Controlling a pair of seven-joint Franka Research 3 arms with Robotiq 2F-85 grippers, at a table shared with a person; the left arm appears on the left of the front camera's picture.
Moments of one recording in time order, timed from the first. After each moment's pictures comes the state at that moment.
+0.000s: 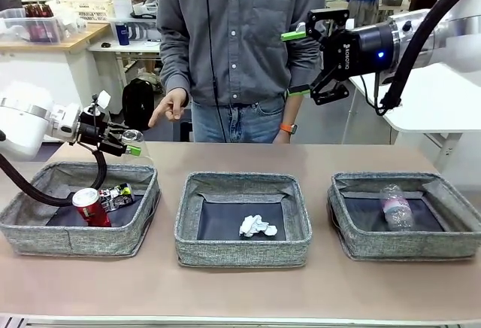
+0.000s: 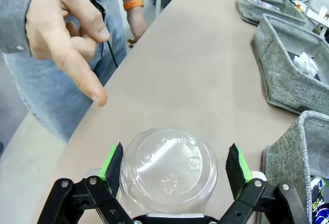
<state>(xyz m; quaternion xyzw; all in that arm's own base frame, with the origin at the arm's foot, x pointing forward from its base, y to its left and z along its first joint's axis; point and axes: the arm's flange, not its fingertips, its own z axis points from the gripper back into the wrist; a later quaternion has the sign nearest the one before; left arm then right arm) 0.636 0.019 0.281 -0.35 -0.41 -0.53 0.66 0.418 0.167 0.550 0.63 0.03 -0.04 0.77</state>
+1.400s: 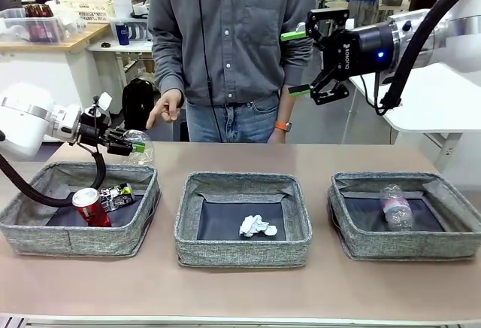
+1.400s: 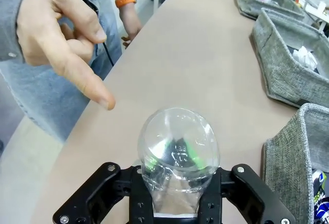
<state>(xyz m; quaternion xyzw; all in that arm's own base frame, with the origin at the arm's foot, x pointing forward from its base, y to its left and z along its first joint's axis) 0.636 0.023 0.281 -0.35 -0.40 -0.54 0.66 0.418 0.167 0.550 0.63 0.03 -0.04 0.77</state>
